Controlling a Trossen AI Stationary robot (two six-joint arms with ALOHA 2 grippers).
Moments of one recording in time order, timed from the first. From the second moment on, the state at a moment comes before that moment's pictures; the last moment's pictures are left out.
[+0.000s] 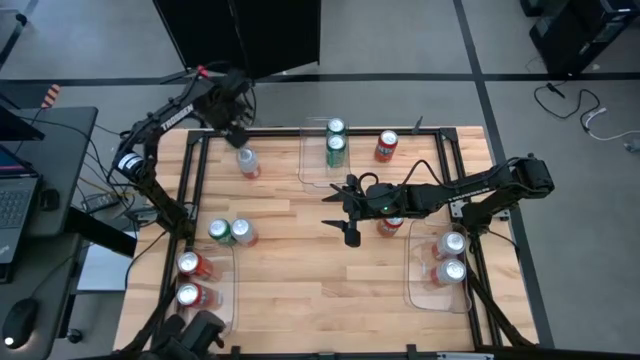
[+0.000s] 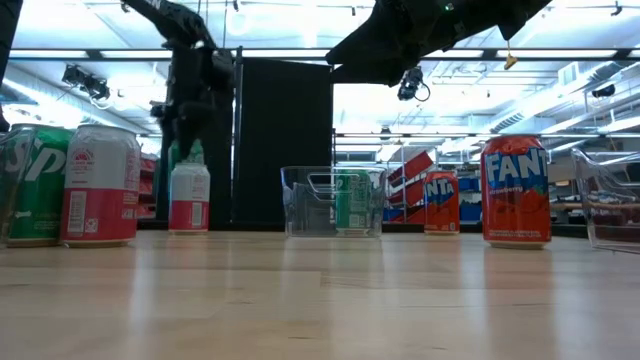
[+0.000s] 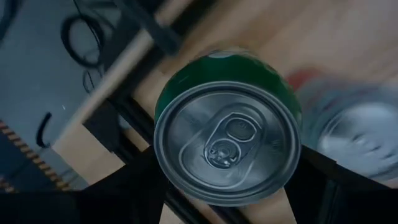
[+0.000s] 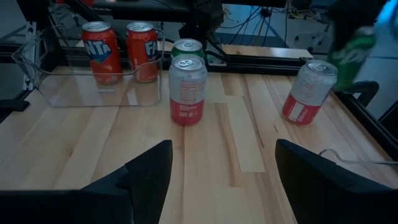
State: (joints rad) left arm 0.98 1.63 1.49 -1.30 -0.21 0.15; right arm 0.07 1.47 0.89 0.22 0.14 -0.01
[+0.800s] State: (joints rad) left arm 0.74 1.77 1.99 -1.26 -0.02 0.17; right arm -0.05 1.28 0.88 0.10 0.19 -0.04
